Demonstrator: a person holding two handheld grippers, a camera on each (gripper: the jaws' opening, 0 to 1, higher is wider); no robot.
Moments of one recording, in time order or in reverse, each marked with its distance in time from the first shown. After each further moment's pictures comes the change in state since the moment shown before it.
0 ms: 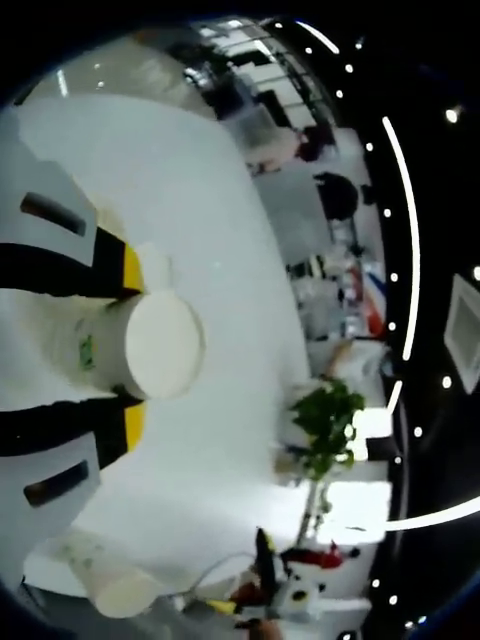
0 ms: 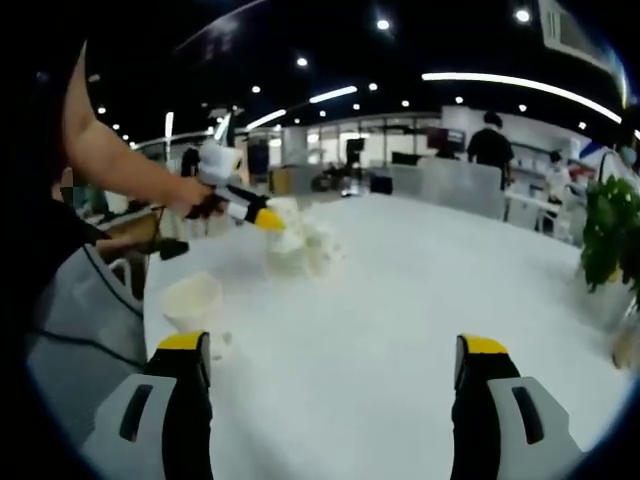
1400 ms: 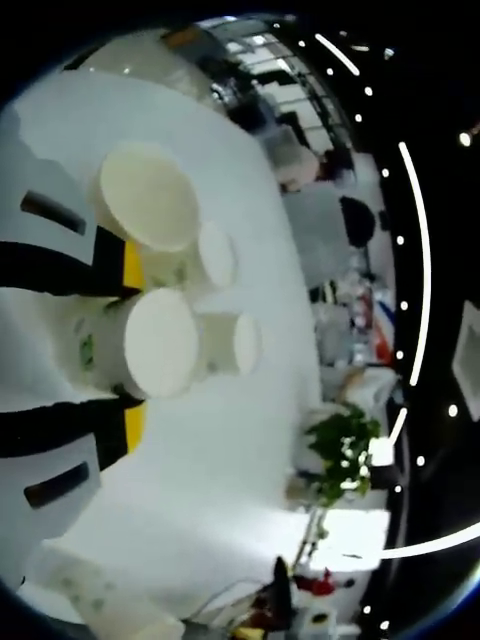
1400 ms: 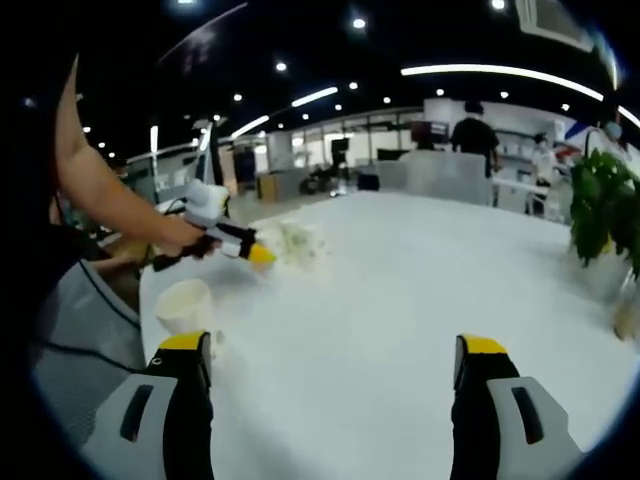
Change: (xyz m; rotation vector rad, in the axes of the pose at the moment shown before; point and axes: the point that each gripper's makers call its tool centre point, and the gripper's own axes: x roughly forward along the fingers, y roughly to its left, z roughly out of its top) left arm 0.026 -0.001 -0.061 -0.092 0.023 0.109; right arm -0.006 -0.015 -0.010 0.085 -0.004 -0.031
